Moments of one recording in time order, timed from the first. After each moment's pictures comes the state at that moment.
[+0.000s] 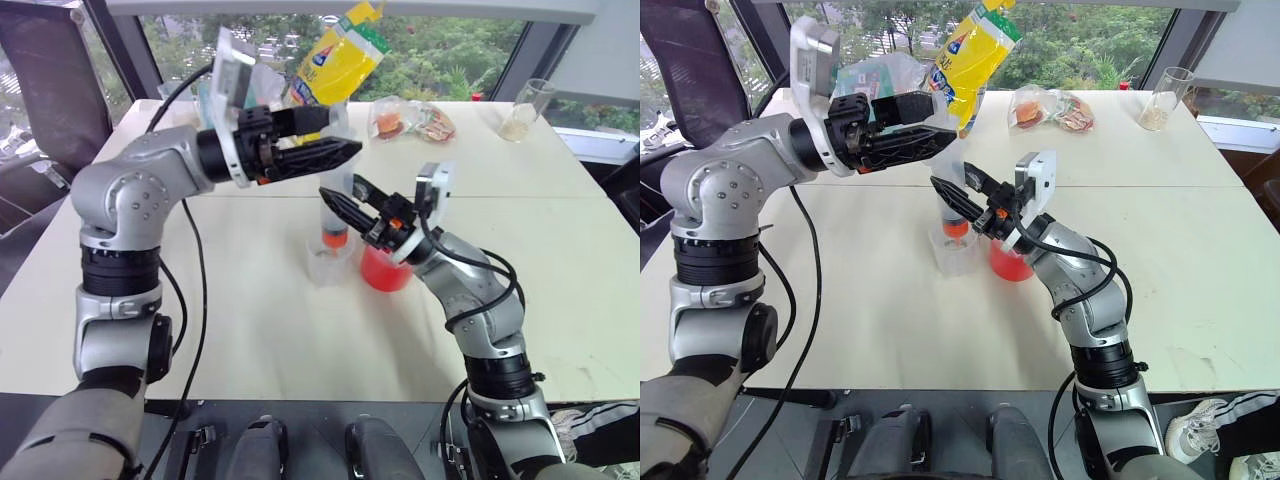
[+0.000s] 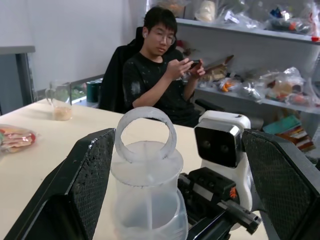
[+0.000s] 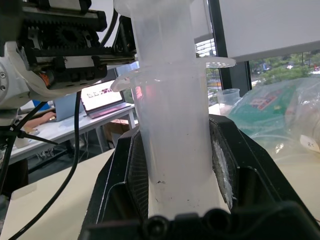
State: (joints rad) left arm -1.02 0.48 0.09 -0.02 -0.79 0.88 -0.95; right arm -0.50 -0.24 0.04 -0.25 0.51 0.36 0.61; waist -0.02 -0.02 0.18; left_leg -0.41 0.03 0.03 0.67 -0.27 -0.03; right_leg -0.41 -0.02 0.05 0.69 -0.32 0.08
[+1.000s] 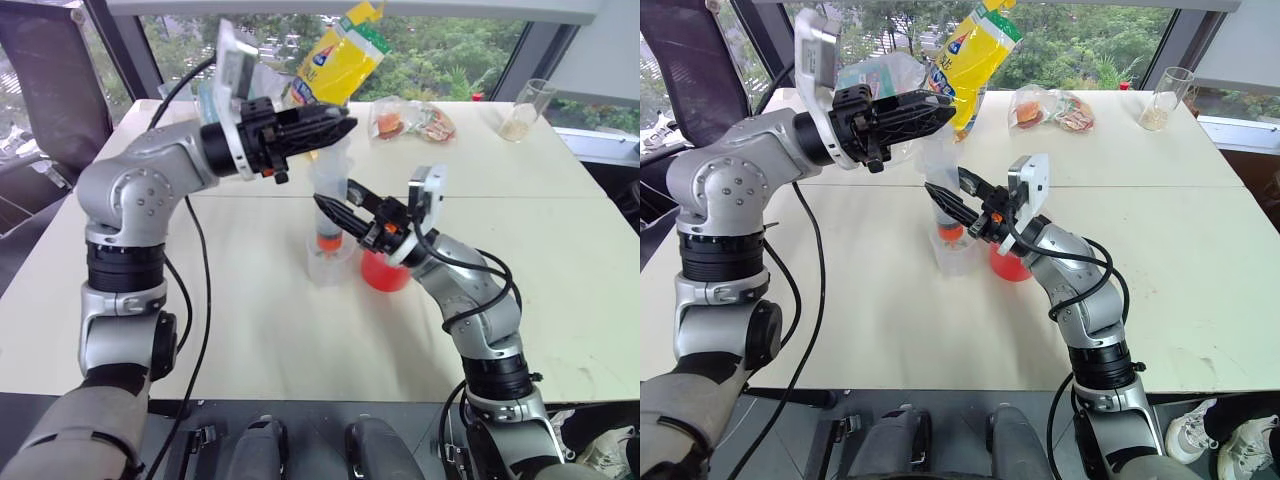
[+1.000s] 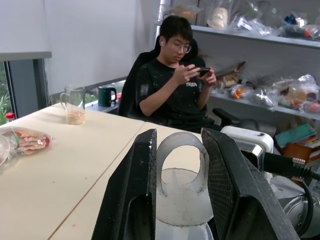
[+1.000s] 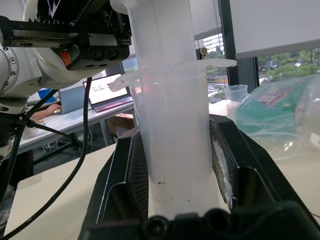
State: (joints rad) left arm -1.03 0.46 0.08 0.00 -0.77 0.84 -0.90; right arm -0.50 -0.24 0.05 -0.25 0.49 0.36 0.63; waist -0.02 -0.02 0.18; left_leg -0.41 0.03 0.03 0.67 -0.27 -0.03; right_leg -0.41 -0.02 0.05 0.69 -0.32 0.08
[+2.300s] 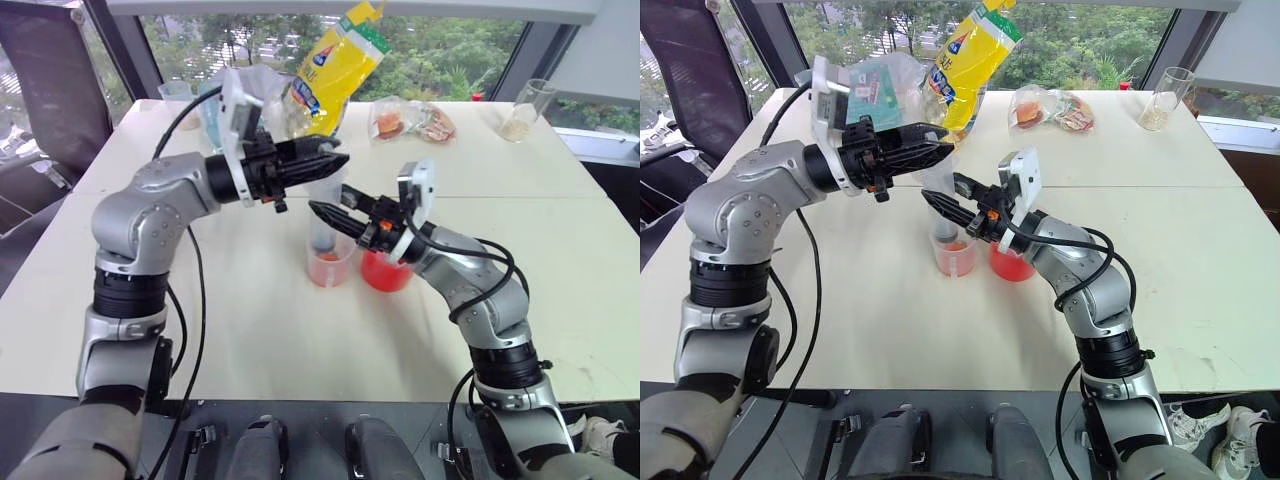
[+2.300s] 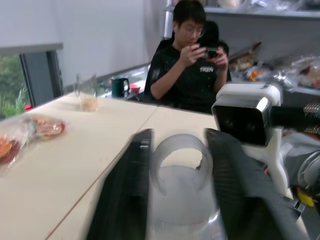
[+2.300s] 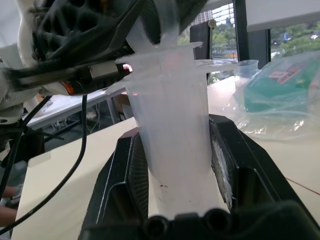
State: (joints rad) left arm -0.89 0.49 0.03 -0.07 -0.69 0.79 -0.91; right arm -0.56 -0.29 0.04 -0.25 0.53 0.46 0.62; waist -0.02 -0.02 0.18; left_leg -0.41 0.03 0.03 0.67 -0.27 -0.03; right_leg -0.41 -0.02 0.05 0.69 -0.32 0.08
